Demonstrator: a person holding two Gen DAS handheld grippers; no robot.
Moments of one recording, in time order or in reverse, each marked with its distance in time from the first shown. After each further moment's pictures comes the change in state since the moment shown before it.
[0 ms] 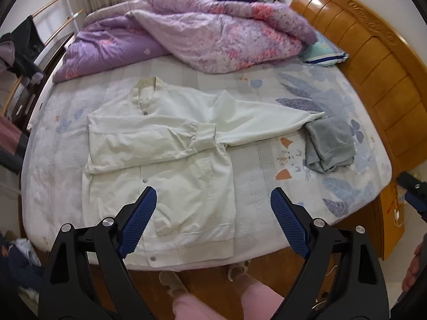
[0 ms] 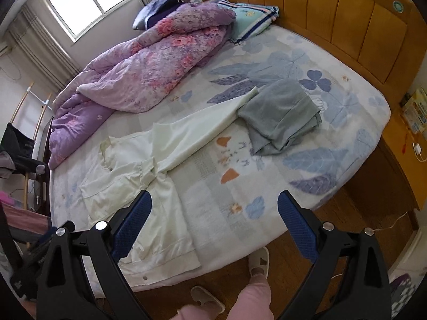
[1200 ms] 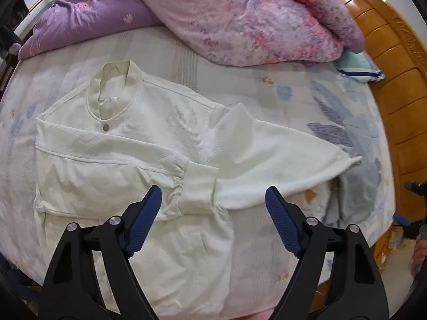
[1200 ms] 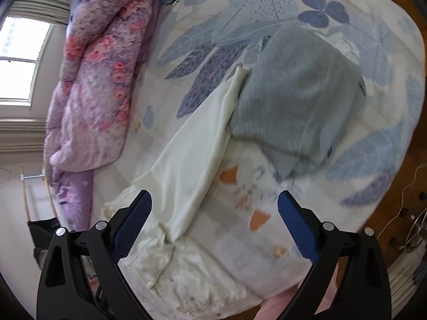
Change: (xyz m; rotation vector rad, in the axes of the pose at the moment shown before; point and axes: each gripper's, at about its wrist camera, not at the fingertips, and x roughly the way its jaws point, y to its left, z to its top) left arm 0.252 0.043 0.162 -0.130 0.146 -0.065; right arm 0.245 -0.087 0.190 0.478 0.299 0.068
